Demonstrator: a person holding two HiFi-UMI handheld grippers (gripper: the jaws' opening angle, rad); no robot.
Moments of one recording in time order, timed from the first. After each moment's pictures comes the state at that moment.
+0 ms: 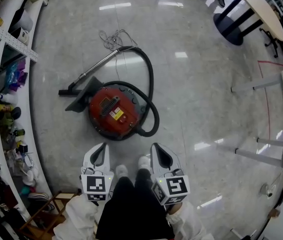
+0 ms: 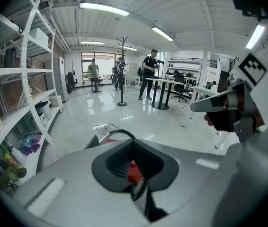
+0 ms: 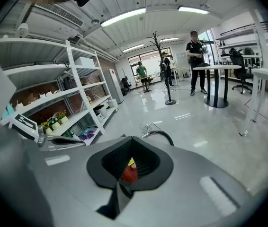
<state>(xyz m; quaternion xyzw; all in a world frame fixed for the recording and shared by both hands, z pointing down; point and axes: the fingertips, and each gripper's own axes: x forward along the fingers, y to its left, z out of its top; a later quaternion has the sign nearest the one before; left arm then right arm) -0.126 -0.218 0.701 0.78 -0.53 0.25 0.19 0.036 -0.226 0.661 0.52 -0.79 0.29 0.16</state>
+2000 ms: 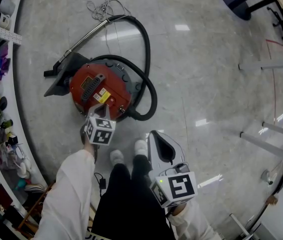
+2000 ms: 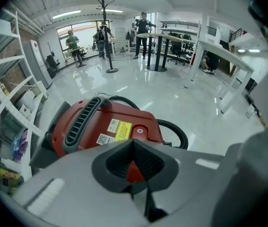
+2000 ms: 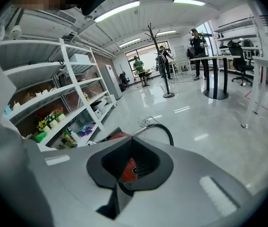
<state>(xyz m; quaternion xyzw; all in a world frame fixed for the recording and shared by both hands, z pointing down) -0.099 -0.286 0.943 0.74 -0.45 0.44 0.24 0.054 -0.238 0.698 0.51 -0.78 0.32 0.17</state>
